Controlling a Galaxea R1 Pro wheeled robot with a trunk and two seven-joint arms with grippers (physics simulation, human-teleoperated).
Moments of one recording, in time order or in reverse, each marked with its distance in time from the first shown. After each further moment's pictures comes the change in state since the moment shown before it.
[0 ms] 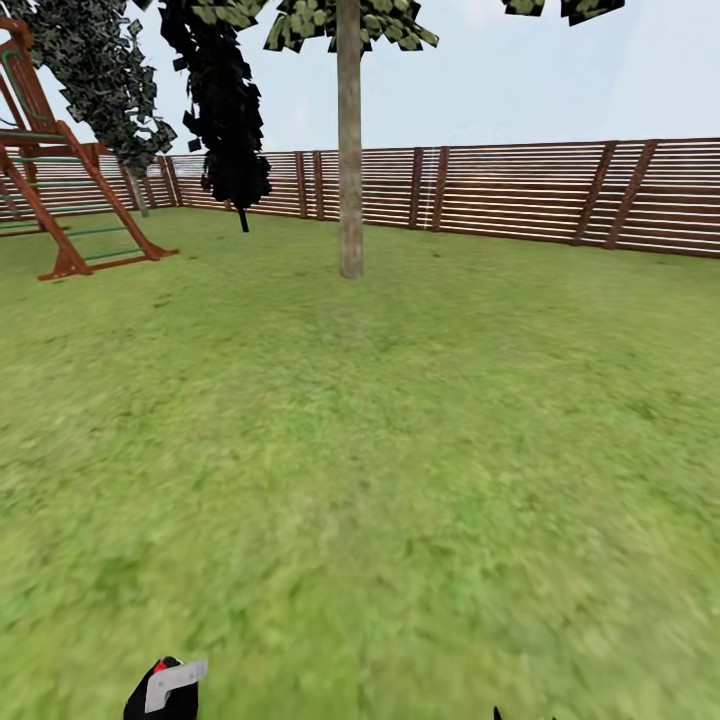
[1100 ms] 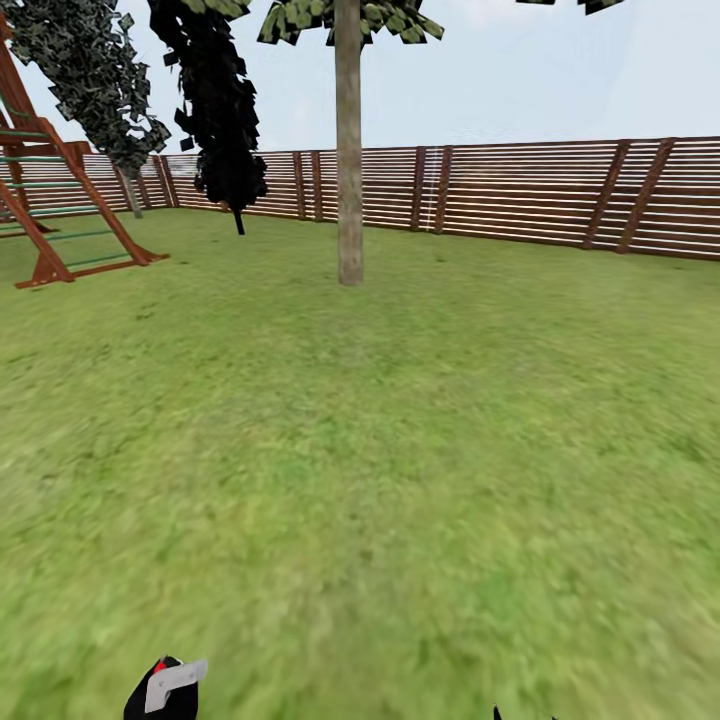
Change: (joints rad) left arm 0.000 0.000 0.000 0.000 0.000 0.000 0.000; right arm 0.000 0.000 0.000 0.000 0.000 0.000 0.001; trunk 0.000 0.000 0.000
